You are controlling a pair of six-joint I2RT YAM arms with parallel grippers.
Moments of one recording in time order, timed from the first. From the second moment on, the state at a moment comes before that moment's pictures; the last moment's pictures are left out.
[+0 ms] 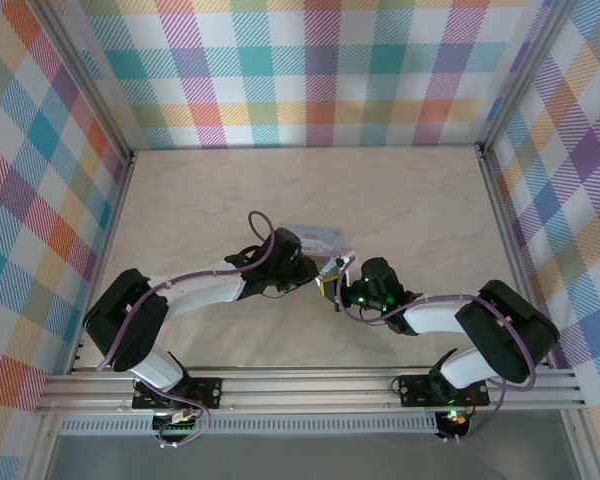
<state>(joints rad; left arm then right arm) -0.80 1.56 0.88 -0.13 0.15 -1.12 0.72 1.44 0.35 0.60 -0.29 0.36</state>
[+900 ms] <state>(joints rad) -0.81 1.56 0.88 -0.14 0.13 -1.12 0.72 1.42 0.35 0.57 -0.30 0.37</state>
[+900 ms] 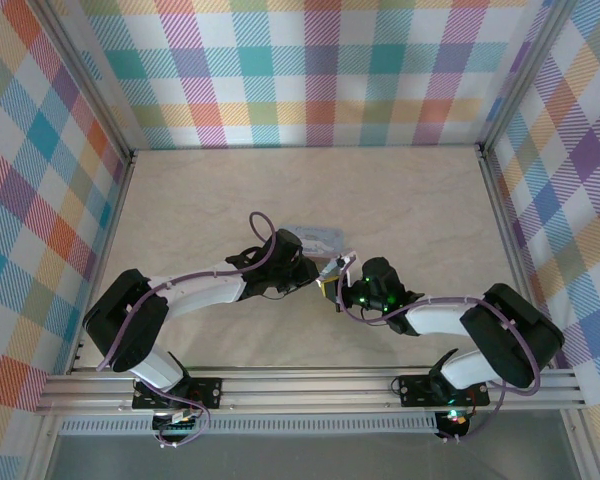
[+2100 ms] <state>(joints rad) -0.81 1.60 0.88 -0.10 0.10 -1.16 0.72 1.47 0.38 0.56 -0.29 0.40</state>
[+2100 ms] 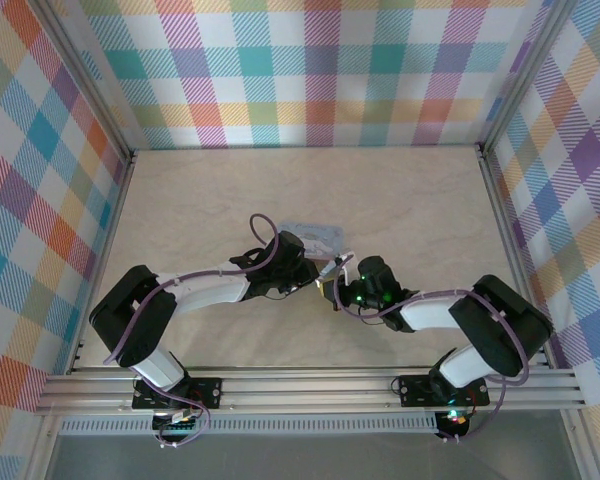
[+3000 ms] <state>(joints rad) -0.82 1.60 0.97 -0.24 0.12 -1.12 0.73 1.38 0.32 0.59 -0.26 0.38</state>
